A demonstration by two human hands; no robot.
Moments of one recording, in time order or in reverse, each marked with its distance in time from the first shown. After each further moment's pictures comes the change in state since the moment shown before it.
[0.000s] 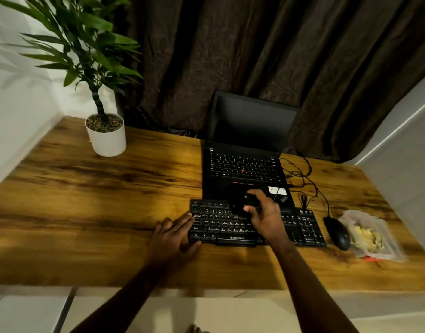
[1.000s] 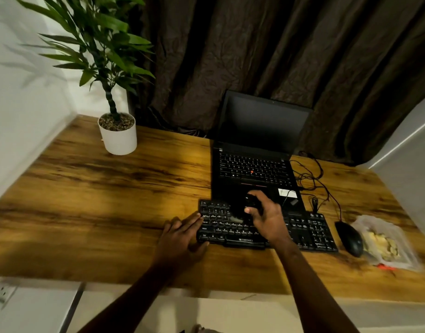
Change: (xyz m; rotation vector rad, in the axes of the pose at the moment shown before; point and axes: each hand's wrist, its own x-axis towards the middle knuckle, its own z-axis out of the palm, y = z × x) left_hand -0.001 0.005 -0.008 -0.030 -0.011 0.000; right_hand -0.001 -0.023 0.009 0.138 -0.046 -0.026
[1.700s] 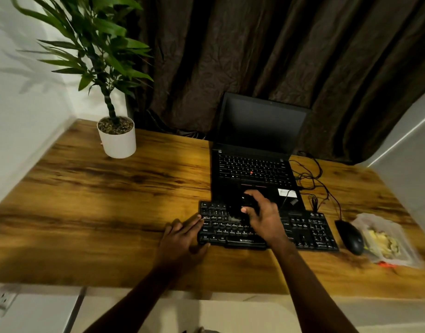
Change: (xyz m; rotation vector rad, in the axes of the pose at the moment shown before) left_hand 0.001 -0.003 0.005 -0.004 -0.005 -0.005; right_hand 0.003 -0.002 0.008 -0.016 0.003 -0.042
